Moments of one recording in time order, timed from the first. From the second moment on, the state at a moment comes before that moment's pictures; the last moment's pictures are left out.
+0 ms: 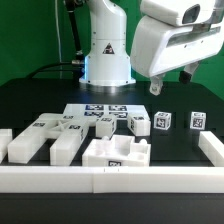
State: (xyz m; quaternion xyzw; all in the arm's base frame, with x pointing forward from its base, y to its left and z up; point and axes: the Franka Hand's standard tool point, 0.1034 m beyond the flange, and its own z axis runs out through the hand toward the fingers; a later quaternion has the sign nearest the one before) arm 0.544 0.076 0.119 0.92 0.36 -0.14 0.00
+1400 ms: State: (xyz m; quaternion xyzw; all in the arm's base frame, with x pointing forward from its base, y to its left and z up) arm 0.559 0.047 0.109 0.97 0.21 -0.12 0.02
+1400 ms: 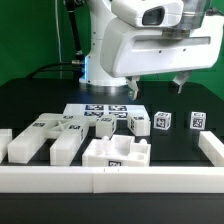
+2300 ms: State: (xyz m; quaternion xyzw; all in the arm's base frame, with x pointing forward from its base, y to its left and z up) arm 0.590 0.038 0.079 0.99 -0.10 -0.06 -0.01
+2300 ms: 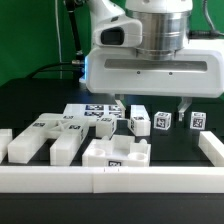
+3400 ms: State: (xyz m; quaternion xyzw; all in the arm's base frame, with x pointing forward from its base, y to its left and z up) arm 0.601 0.035 0.042 1.00 -0.08 -0.03 -0.02
